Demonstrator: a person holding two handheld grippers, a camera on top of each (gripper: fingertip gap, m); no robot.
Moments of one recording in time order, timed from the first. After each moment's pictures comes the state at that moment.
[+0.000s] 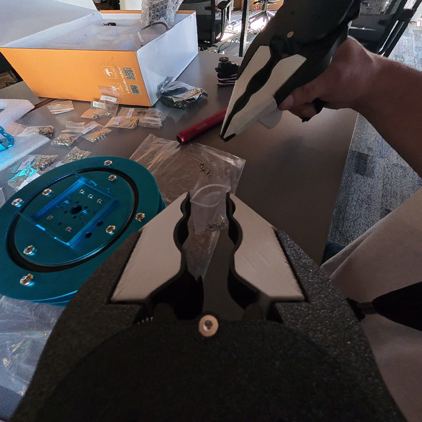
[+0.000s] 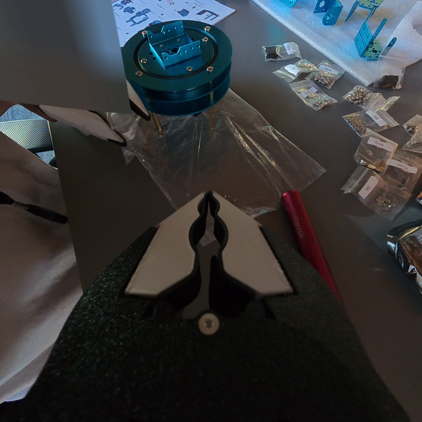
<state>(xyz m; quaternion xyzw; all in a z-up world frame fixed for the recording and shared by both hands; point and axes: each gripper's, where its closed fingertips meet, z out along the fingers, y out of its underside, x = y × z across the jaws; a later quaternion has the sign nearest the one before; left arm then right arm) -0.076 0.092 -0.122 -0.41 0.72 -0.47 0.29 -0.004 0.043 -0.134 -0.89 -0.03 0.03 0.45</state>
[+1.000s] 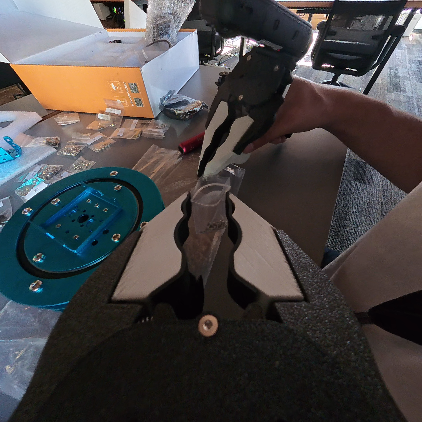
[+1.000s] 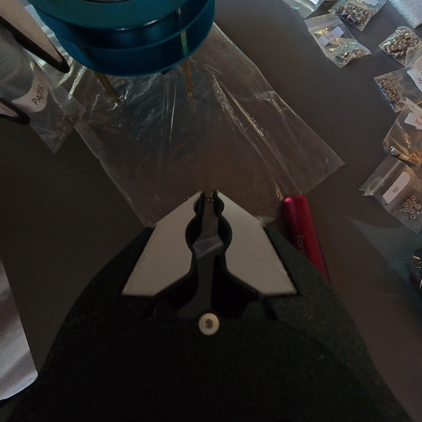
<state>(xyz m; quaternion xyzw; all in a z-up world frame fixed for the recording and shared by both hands) -0.073 0.091 -0.113 -0.41 0.71 -0.49 0.30 0.012 0.069 -0.184 -0.93 -0.03 0.01 0.36</state>
